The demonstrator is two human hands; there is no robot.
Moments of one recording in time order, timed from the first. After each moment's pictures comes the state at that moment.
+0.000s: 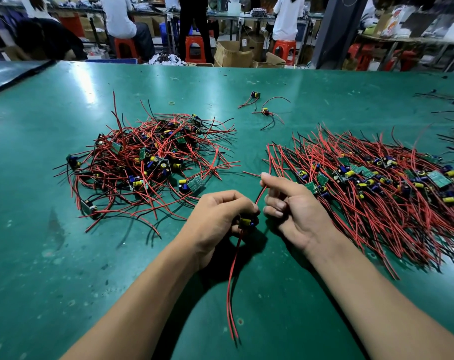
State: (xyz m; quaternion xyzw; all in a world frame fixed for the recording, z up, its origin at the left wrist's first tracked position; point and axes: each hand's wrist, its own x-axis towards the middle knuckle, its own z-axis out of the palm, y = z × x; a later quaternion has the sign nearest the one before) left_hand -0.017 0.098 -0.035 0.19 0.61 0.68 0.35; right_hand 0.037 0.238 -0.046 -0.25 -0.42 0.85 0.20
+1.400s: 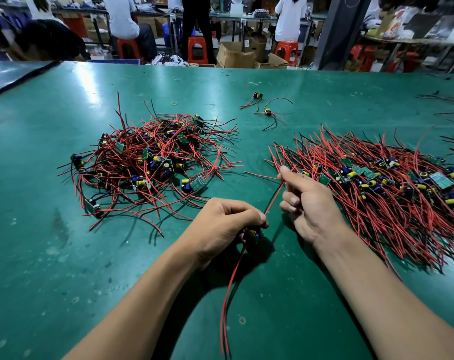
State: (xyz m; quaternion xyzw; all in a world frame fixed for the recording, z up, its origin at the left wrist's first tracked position) left_hand -0.013 0.090 -0.034 0.27 0.64 0.62 0.37; right_hand 0.039 0.253 -0.045 -0.26 -0.45 0.81 0.28
